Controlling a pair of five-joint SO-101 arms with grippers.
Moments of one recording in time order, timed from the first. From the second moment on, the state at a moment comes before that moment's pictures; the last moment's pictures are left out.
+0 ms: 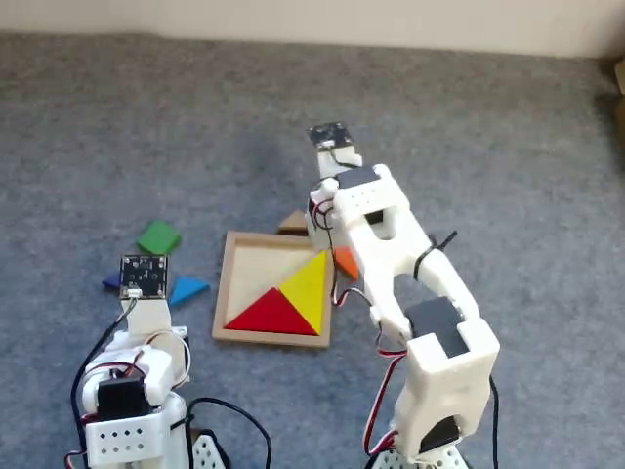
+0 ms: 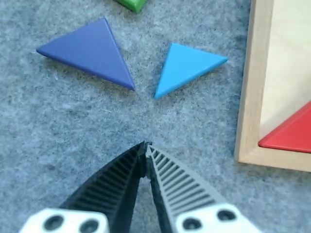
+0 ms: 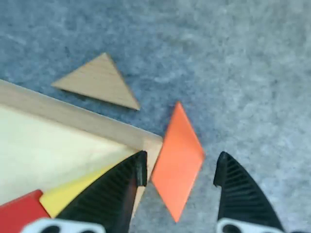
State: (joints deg) left arm -14.7 -102.5 96.0 76.5 0.5; right arm -25.5 17.5 5.5 62.5 0.1
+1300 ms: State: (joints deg) left arm -14.7 -102.5 96.0 76.5 0.5; right arm -19.1 31.7 -11.7 80.2 0.4
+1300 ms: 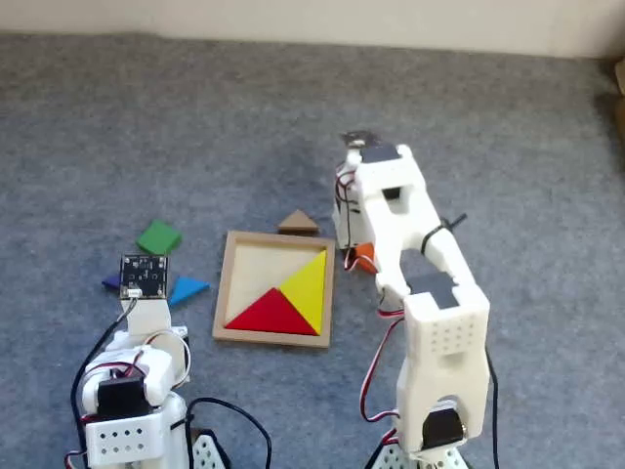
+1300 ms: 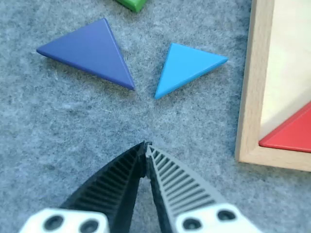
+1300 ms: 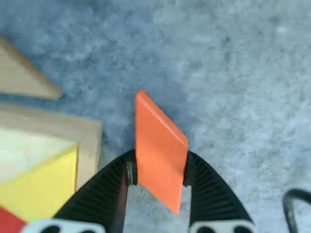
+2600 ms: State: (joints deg) left arm -14.7 -102.5 96.0 76.5 0.5; right arm -40.1 32.3 -25.1 84.6 22.3
